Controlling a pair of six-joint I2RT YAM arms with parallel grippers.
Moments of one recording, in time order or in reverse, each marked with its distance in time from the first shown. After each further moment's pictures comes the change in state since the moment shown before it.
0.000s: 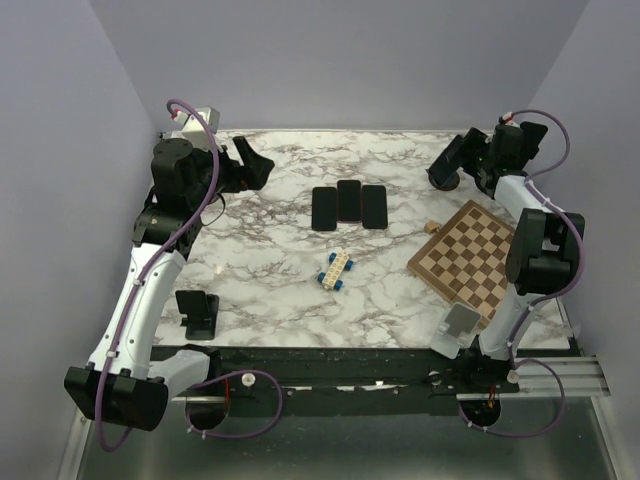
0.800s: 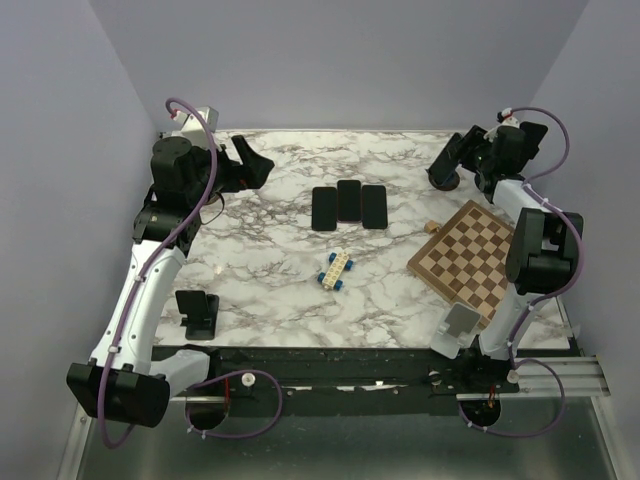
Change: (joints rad) left arm 0.026 0.018 0.000 0.001 0.037 -0.022; right arm -0.003 0.004 -0.034 0.217 -0.102 -0.023
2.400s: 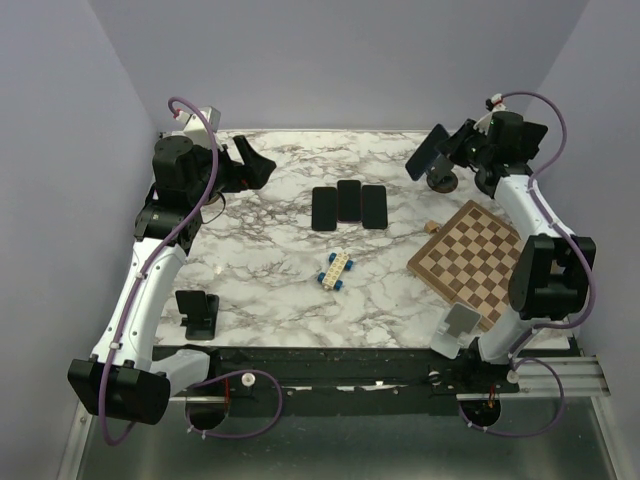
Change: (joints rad) left arm 0.000 0.017 0.000 0.001 0.025 -0.008; right arm 0.080 -0.201 0.030 -0.230 -0.104 0.050
